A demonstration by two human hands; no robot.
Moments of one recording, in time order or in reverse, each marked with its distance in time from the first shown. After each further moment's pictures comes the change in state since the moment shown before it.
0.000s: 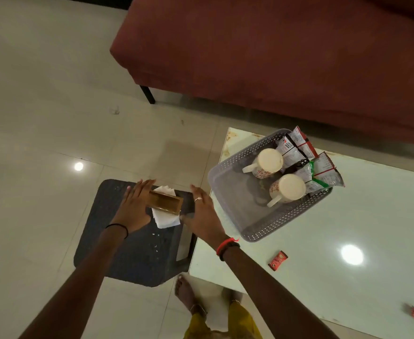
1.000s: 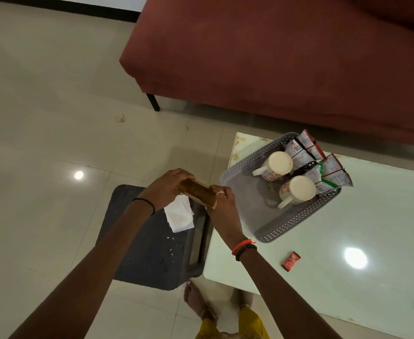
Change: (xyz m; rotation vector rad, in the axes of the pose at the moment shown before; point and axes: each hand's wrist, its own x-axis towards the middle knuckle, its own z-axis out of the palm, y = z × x) left_hand 0.037 0.034 -0.053 -0.088 -0.085 0.310; right_hand -0.003 -0.023 -0.005 -0.042 0.296 0.023
